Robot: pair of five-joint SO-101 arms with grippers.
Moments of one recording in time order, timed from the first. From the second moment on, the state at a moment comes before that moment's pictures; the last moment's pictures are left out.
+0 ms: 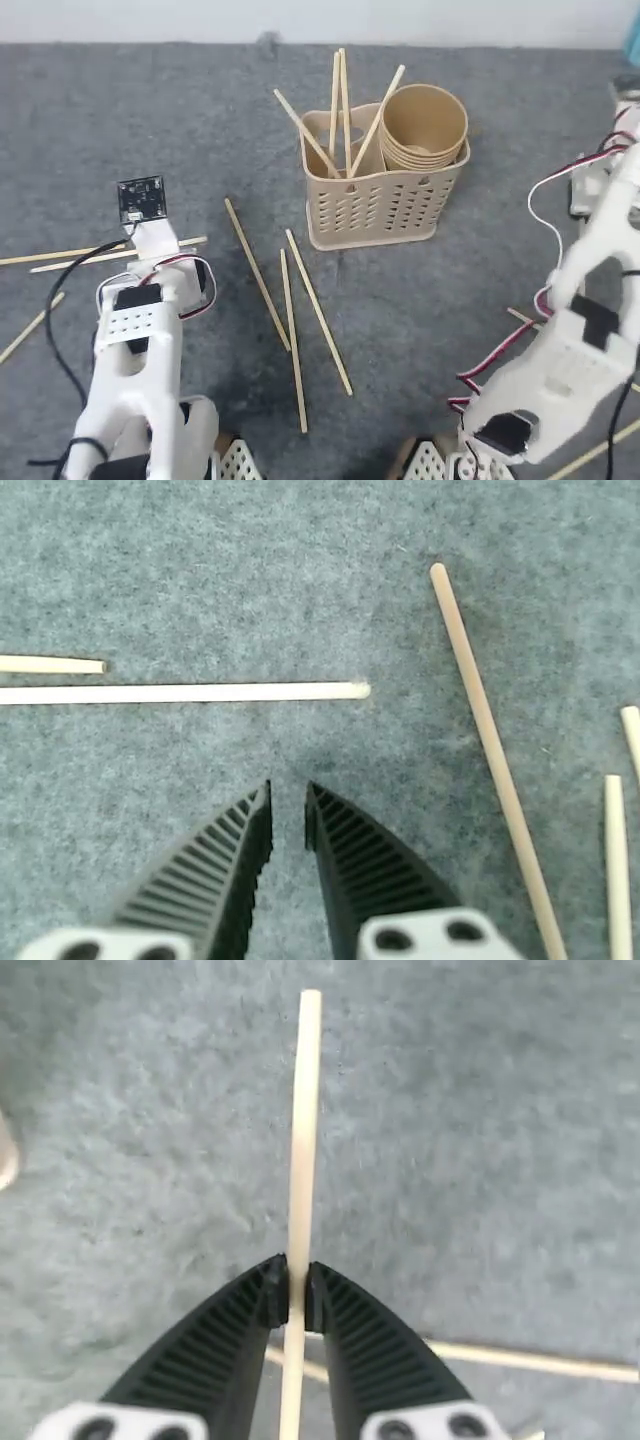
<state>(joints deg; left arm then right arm) -17.8 -32.9 70.3 35.3 4.4 24.9 19.4 -33.4 98.0 19.7</state>
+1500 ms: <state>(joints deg) -17.8 -32.9 70.3 35.3 4.4 -17.1 -42.5 29.5 16.8 -11.6</state>
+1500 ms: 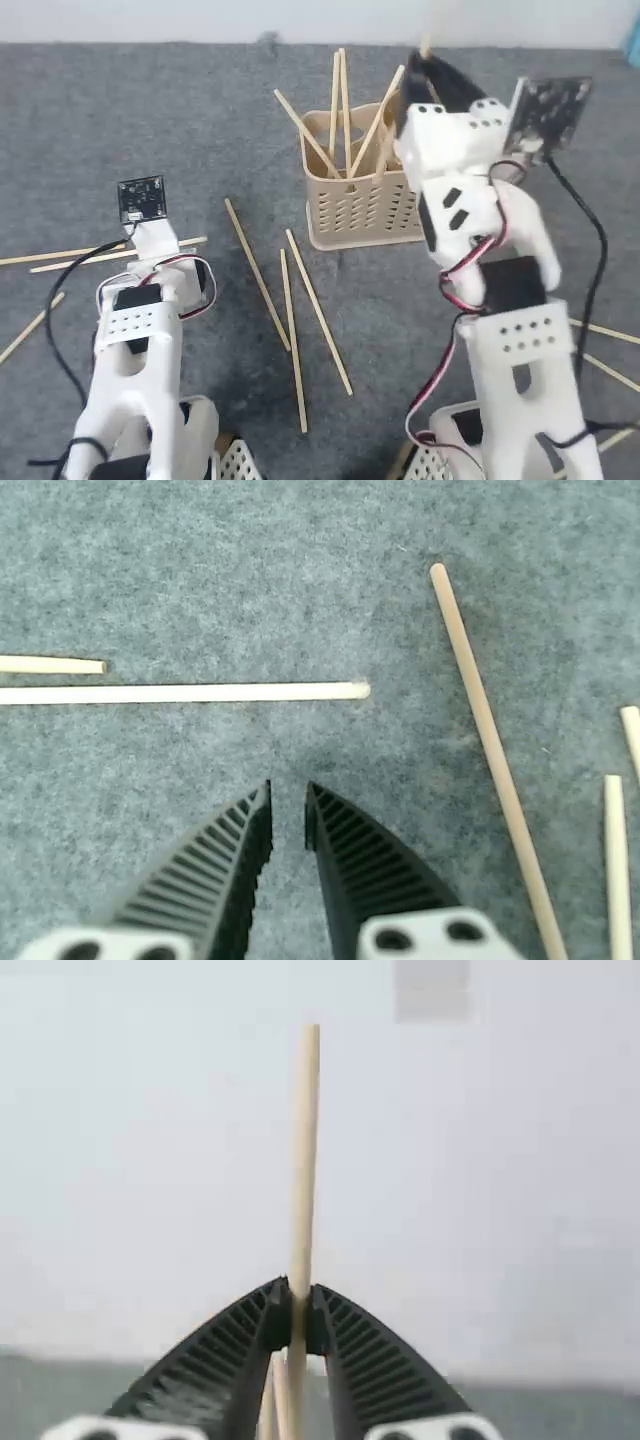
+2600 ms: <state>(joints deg) -17.8 -32.9 70.3 35.3 4.4 -18.0 -45.0 45.3 12.7 -11.6</state>
